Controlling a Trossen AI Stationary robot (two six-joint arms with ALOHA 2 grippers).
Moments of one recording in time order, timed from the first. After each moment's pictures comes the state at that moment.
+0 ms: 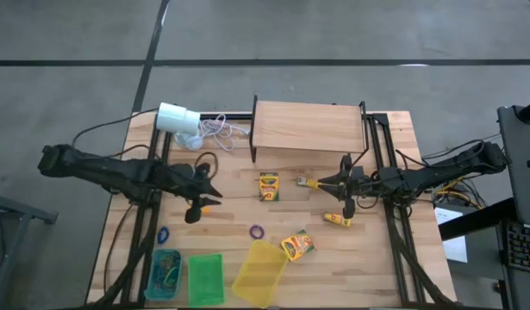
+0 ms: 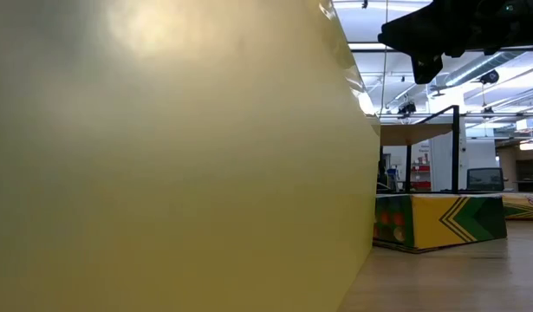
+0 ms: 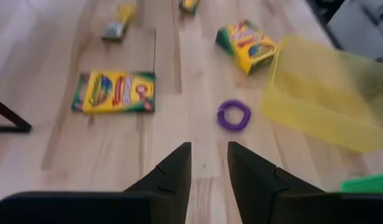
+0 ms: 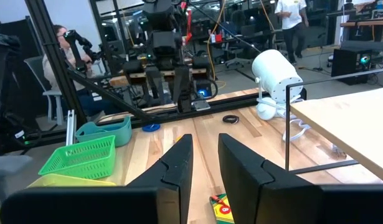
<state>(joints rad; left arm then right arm) -0.12 0.90 0.59 -0.37 0.04 -0.09 0.22 0.79 0.26 0.53 0.31 0.20</state>
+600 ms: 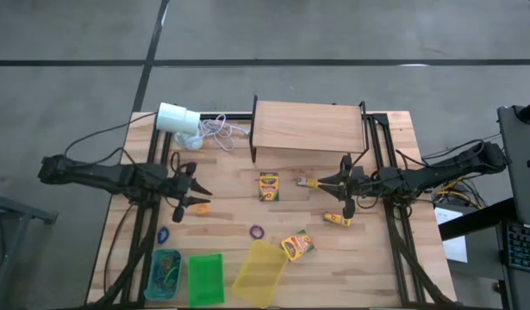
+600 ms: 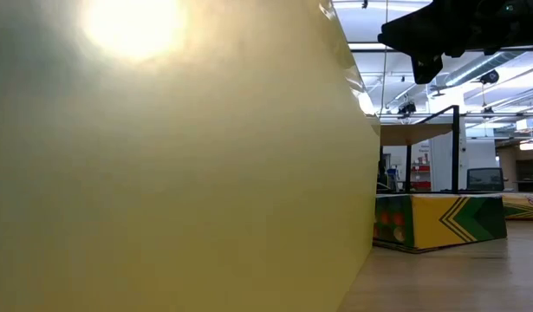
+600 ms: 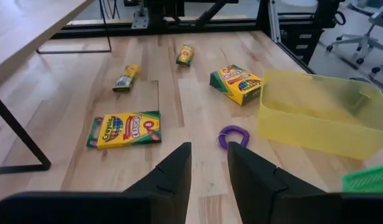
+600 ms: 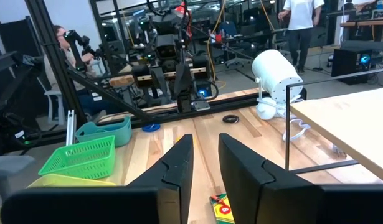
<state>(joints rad) -0.12 0.47 0.29 -0.21 0.04 0.00 0.22 0.79 0.26 0.53 0.31 0.20</state>
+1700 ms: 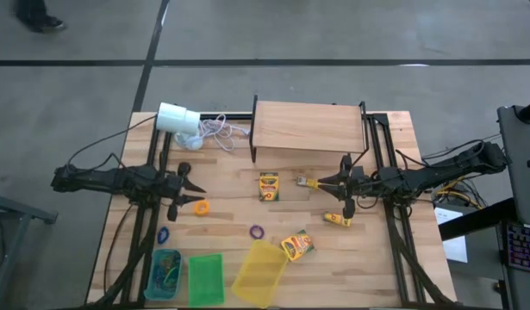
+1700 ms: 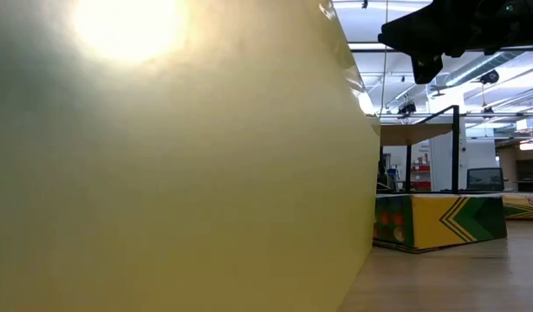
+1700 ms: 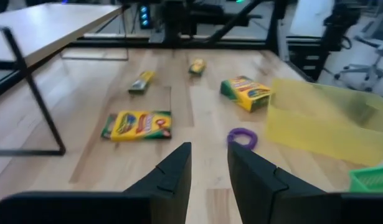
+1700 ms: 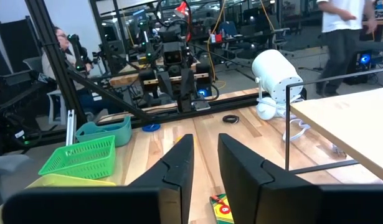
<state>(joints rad) -0.12 0.12 0.15 -0.31 -0.02 -0.04 0.22 0.79 0.26 0.53 0.31 0.20</state>
